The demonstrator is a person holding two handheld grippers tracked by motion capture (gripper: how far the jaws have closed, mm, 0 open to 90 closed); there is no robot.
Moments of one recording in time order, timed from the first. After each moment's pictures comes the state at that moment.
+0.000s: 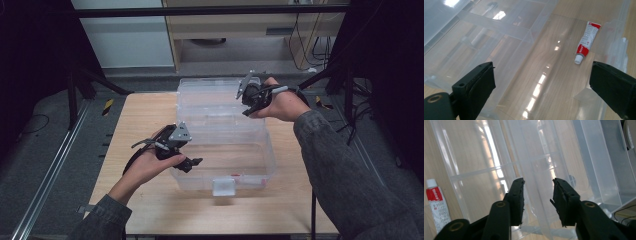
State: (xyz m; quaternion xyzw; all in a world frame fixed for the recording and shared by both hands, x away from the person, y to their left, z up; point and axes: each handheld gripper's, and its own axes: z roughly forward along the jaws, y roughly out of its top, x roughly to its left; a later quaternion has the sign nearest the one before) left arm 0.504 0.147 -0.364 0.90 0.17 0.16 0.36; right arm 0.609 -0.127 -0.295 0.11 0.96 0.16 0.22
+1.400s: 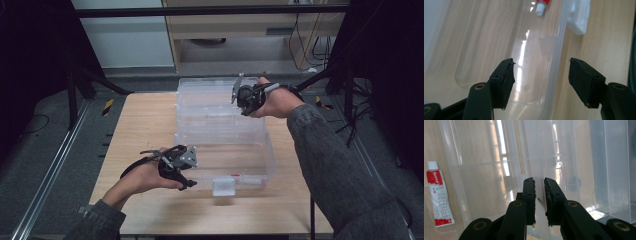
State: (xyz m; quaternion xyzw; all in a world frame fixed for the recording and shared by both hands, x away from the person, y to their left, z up) left arm 0.478 0.136 -0.393 0.97 0.07 0.08 0.21; right arm 0.618 -0.113 -0.301 0.06 0.97 0.11 0.19
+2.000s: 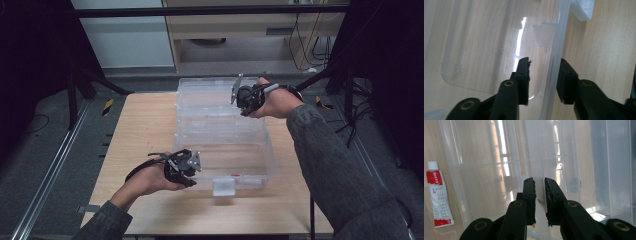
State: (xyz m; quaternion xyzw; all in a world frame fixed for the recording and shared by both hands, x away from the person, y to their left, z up) left arm 0.481 0.127 -0.407 0.98 0.07 0.06 0.17; right arm 0.619 -0.113 -0.302 0.05 0.97 0.12 0.19
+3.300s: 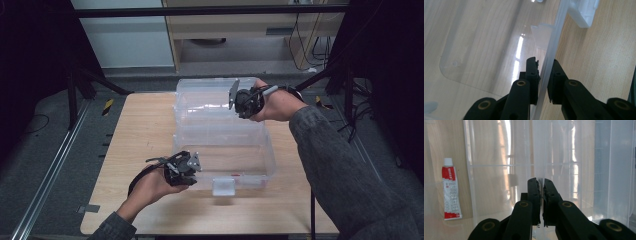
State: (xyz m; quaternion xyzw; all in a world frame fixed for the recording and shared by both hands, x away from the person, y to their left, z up) left arm 0.472 0.127 -0.408 0.97 0.11 0.07 0.19; right arm 0.594 -0.105 -0.290 0.01 0.97 0.11 0.19
